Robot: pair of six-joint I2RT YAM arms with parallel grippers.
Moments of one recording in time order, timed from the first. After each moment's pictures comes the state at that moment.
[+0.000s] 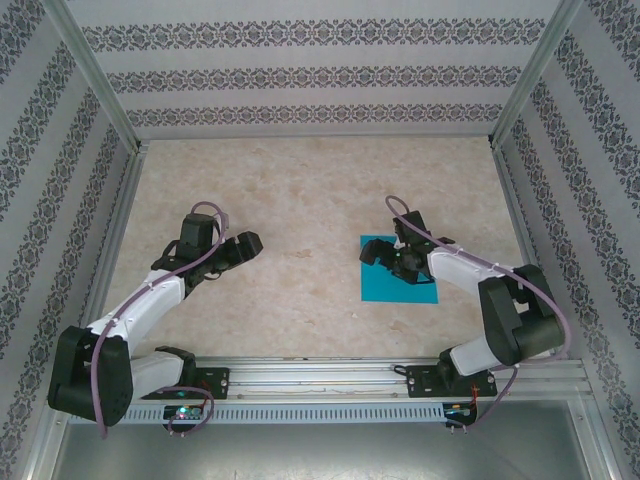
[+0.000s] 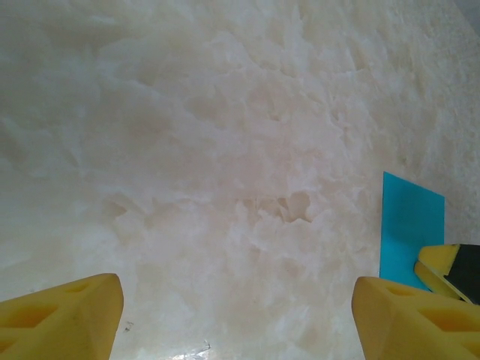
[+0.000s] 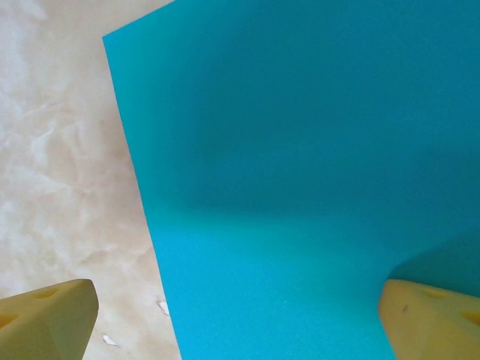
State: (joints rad) left arm -0.20 1.16 0.61 -0.23 0.33 -0.66; right arm 0.33 1.49 0.71 -0.31 -0.22 0.73
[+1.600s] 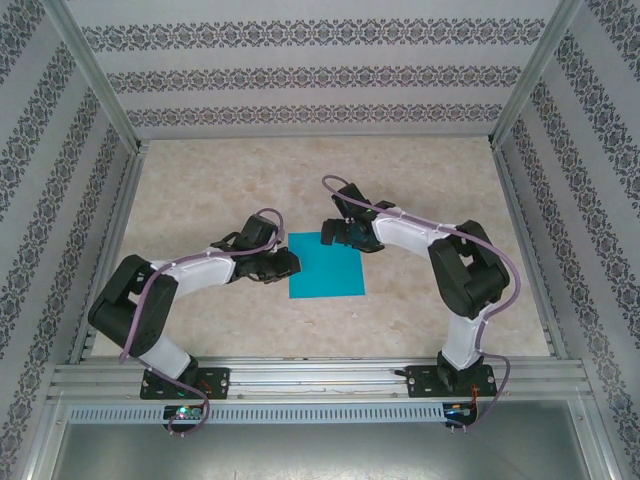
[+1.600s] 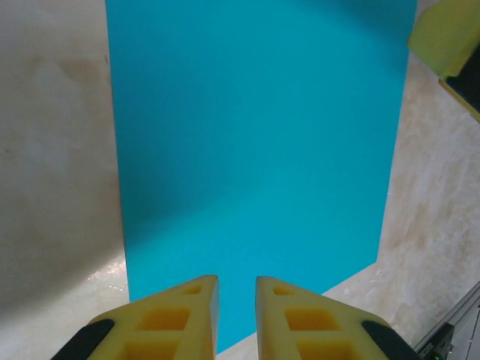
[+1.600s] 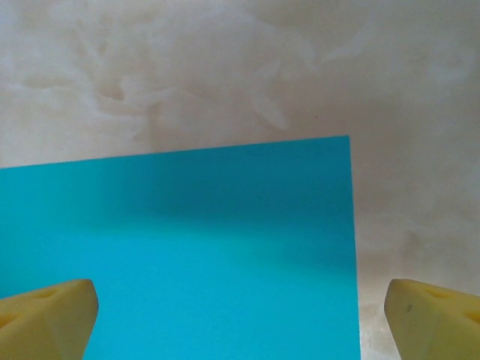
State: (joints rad) left arm -0.51 1.59 0.77 -0.15 0.40 -0.82; right arm 0.56 1.88 1.23 -0.52 0.04 0.65
